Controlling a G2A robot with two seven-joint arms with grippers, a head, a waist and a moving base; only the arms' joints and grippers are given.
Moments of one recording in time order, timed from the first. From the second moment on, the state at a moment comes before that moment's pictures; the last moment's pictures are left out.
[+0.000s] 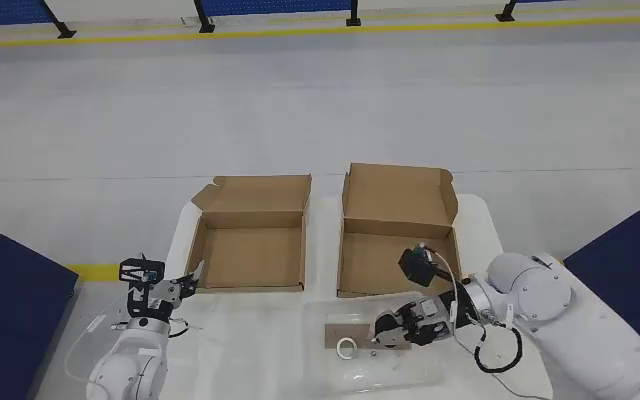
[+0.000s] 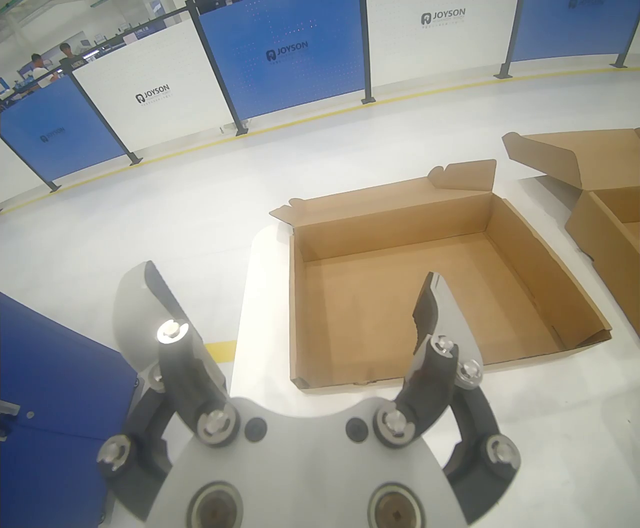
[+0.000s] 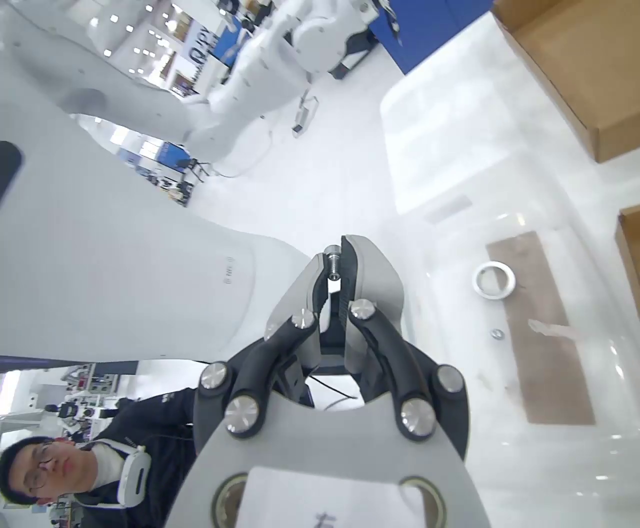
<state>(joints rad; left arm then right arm) 1.73 -1.15 -1.60 -1.80 1.33 0.00 0.00 -1.18 -0.67 1.09 -1.89 0.43 -0.57 1.25</state>
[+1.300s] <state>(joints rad) 1.73 -1.15 -1.60 -1.80 1.33 0.00 0.00 -1.17 -0.70 1.15 -2.00 1.35 -0.42 1.40</state>
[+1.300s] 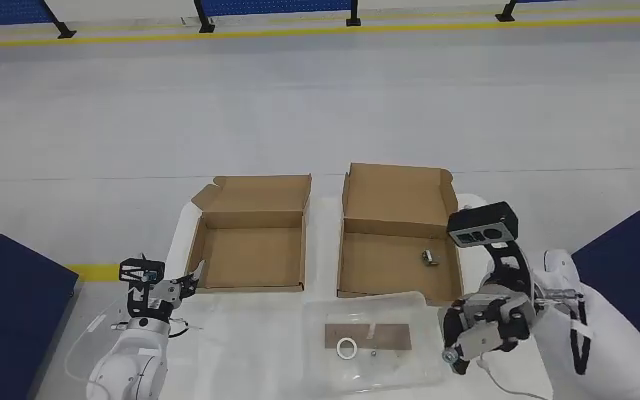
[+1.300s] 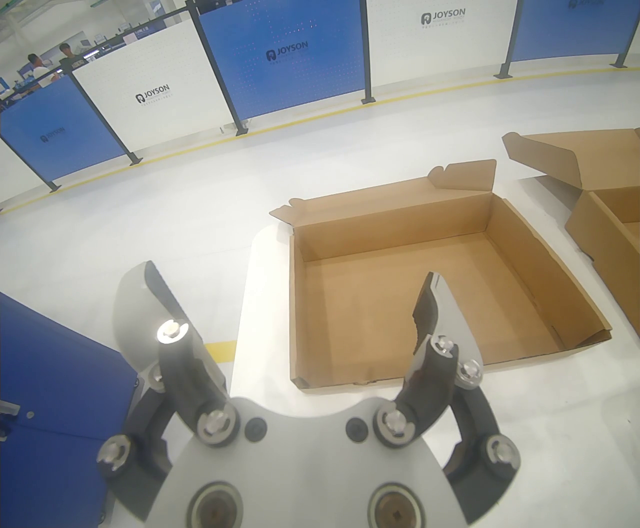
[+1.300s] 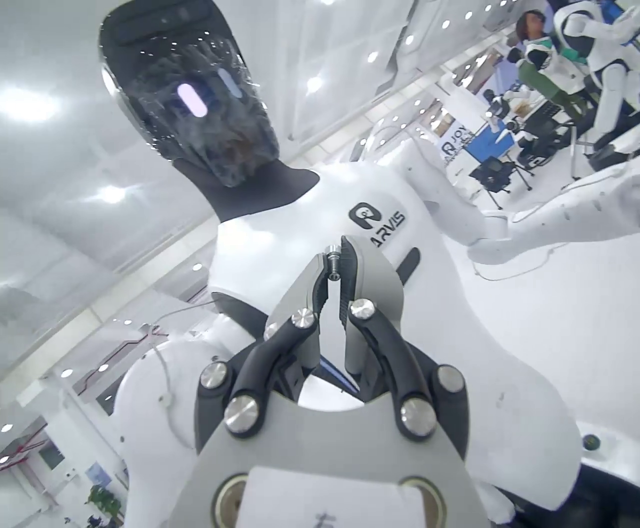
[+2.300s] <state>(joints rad) 1.73 -1.15 -1.60 -1.80 1.33 0.00 0.00 -1.20 -0.79 1.14 -2.06 1.59 -0.26 1.28</state>
